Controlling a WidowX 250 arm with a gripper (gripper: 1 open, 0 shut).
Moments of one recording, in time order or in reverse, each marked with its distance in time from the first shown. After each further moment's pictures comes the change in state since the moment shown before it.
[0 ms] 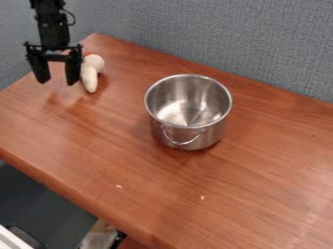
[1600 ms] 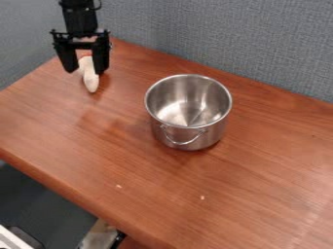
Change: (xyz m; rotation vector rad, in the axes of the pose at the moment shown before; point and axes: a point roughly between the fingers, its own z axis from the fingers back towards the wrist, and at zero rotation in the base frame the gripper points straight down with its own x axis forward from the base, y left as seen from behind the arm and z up) arm -0.002 -0.059 0.027 -0.066 -0.049 -0.082
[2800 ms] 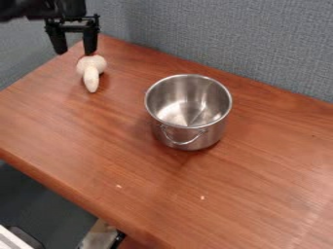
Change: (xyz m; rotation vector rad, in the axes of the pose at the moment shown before) arm 0.051 0.045 -0.001 0.041 0.088 0.117
